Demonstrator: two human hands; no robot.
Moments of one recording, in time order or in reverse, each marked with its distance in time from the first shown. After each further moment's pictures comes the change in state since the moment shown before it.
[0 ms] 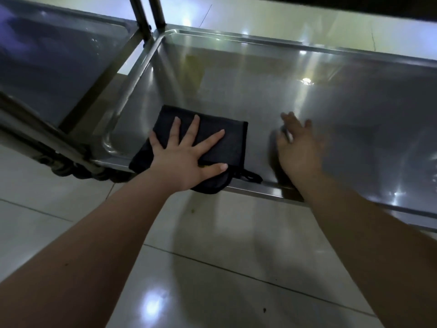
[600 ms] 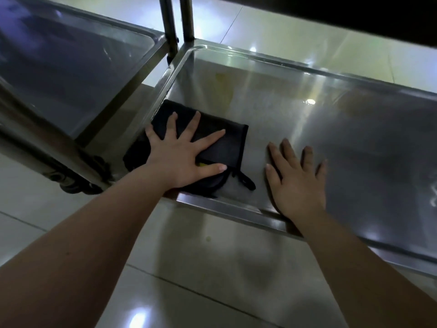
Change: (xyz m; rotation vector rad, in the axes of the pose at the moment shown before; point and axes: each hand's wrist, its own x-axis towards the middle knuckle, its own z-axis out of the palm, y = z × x) left_hand 0.043 -0.081 -0.013 0.033 0.114 0.004; right_hand -0.007 -0.048 0.042 -0.447 -0.182 -0.134
